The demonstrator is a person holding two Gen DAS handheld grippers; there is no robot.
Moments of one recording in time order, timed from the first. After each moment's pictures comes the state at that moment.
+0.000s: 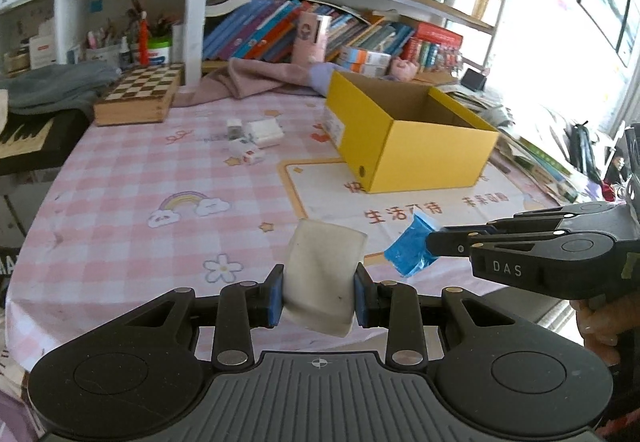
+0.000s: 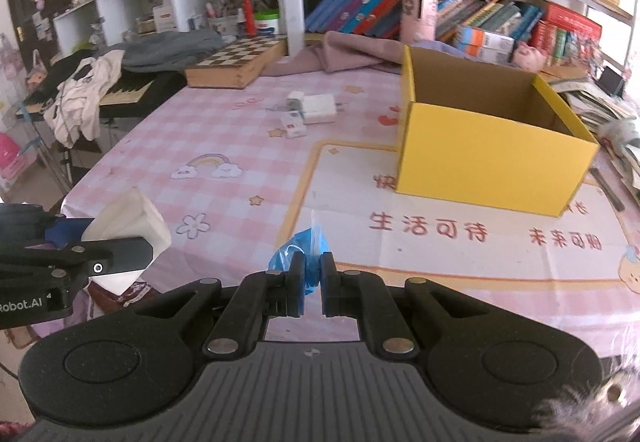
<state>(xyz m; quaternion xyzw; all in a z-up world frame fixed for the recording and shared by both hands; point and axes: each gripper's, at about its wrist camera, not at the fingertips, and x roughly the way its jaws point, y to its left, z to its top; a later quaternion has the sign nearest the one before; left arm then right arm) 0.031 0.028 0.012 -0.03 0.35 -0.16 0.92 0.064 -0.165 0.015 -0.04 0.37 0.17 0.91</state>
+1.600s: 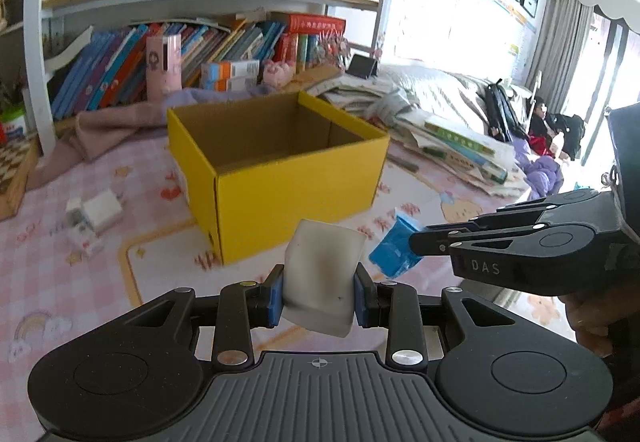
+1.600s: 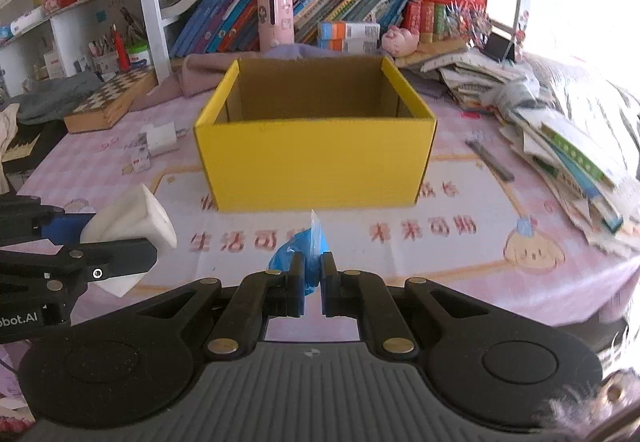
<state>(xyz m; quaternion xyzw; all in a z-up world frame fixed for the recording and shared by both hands) 0.111 -0.111 0.021 0.03 0.31 -0.30 0.90 0.107 -0.298 0.029 -0.01 0.36 0.04 0.93</state>
